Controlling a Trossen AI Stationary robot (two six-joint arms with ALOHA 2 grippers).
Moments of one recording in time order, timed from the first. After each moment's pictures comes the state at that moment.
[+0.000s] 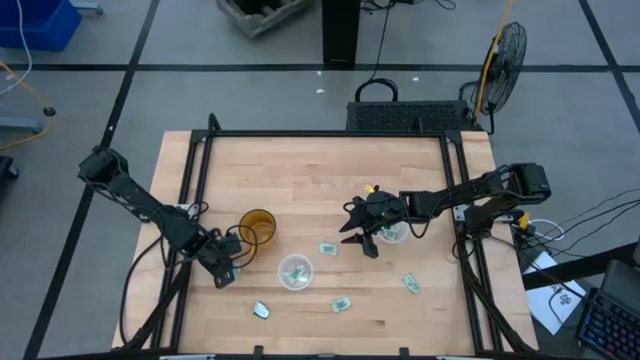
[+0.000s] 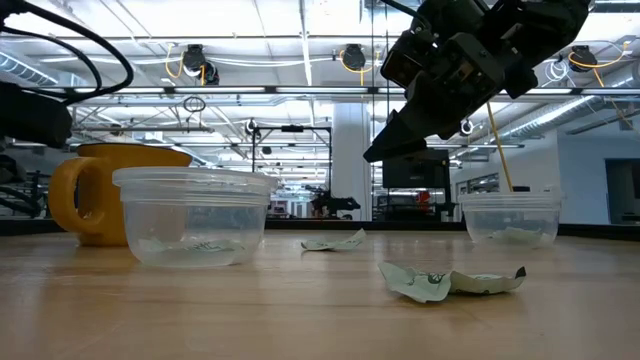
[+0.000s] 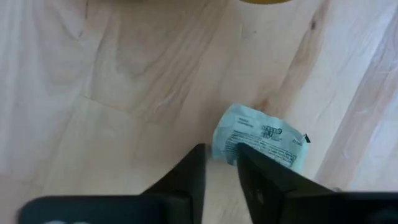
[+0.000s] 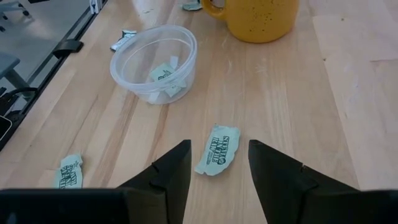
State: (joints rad) left arm -0.64 1.16 0.41 -0.54 -0.04 -1.08; right arm 0.01 1.52 0.67 0.26 -0.24 0.11
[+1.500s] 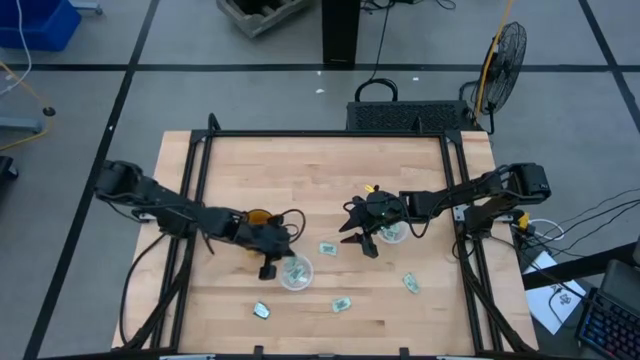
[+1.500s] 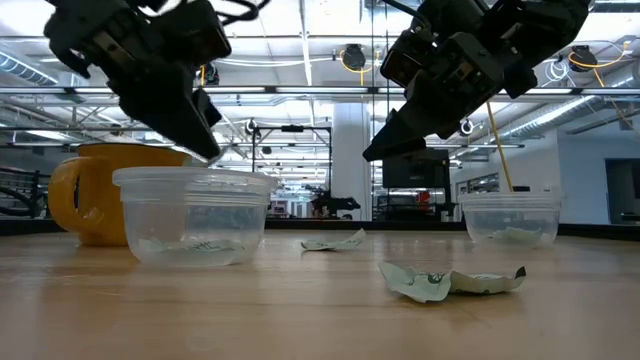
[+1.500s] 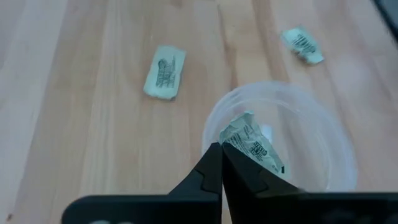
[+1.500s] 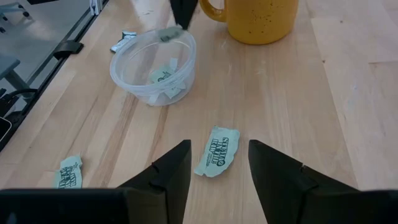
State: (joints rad) left arm -0.27 1.42 0.70 -0.05 -0.03 -0.21; right arm 0.01 1.52 0.67 0.27 -0.24 0.11
